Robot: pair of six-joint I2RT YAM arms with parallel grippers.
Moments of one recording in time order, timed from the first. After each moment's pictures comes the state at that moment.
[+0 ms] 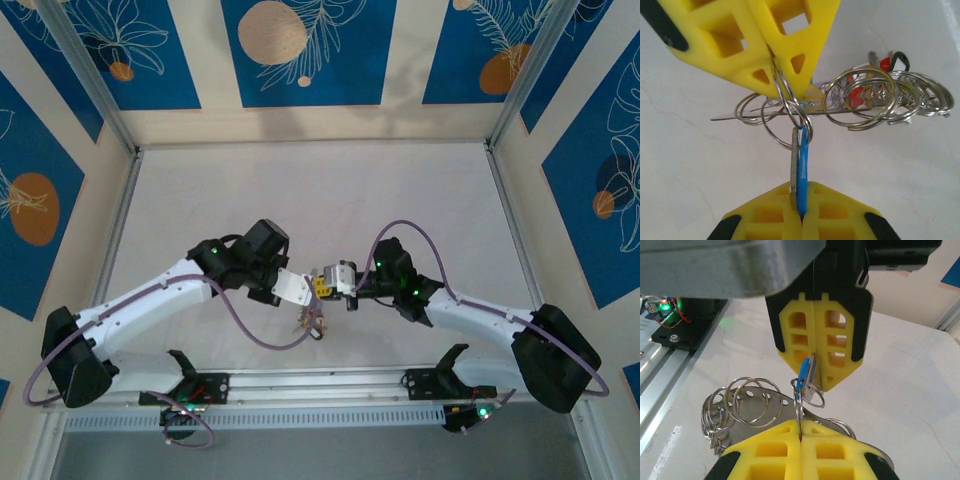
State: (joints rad) left arm -0.87 1.25 1.08 -0.87 0.09 1.10; right arm 0.75 1.18 0.49 0.33 -0.70 -0.55
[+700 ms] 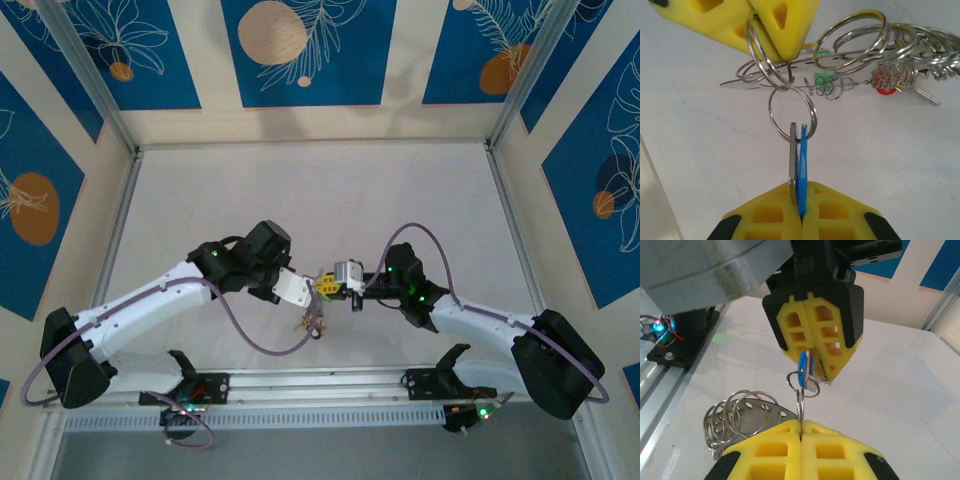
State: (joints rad) left arm -0.89 1.24 1.07 -0.81 0.01 1.18; right arm 0.70 1.15 0.39 0.51 -0.73 -0.41
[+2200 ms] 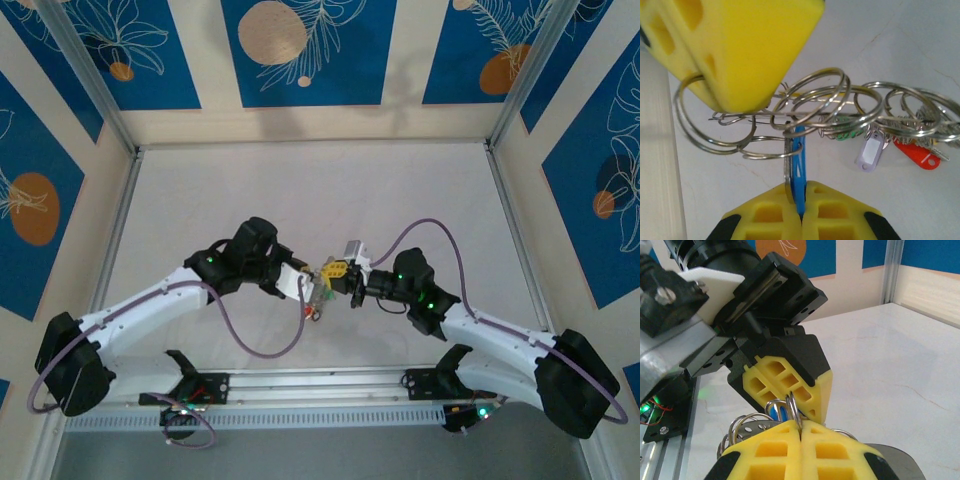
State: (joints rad) left arm -0.79 1.22 0.90 -0.44 0.30 1.26; right arm 0.73 1.00 0.38 0.49 -0.50 0.02
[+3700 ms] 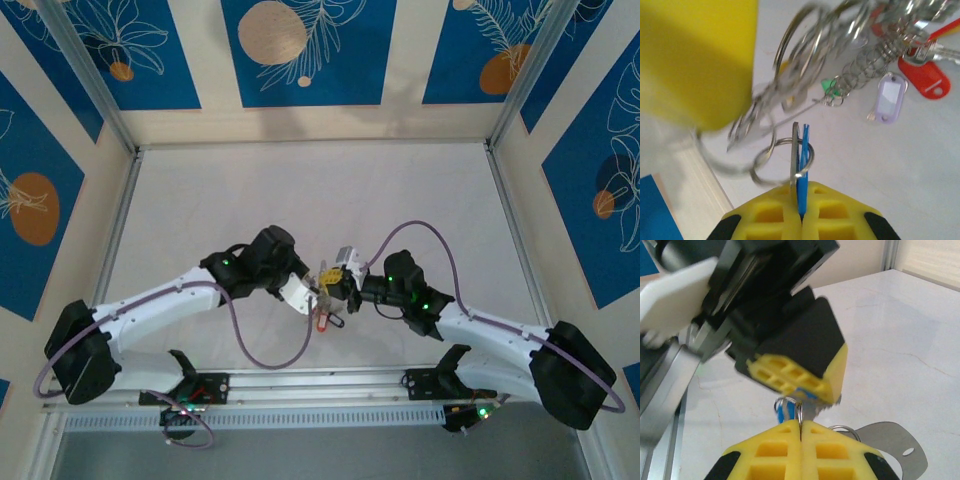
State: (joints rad) left arm -0.86 1.27 0.93 -0.49 0.04 1.54; right arm 0.78 1.04 0.38 0.40 -0.43 -0.03
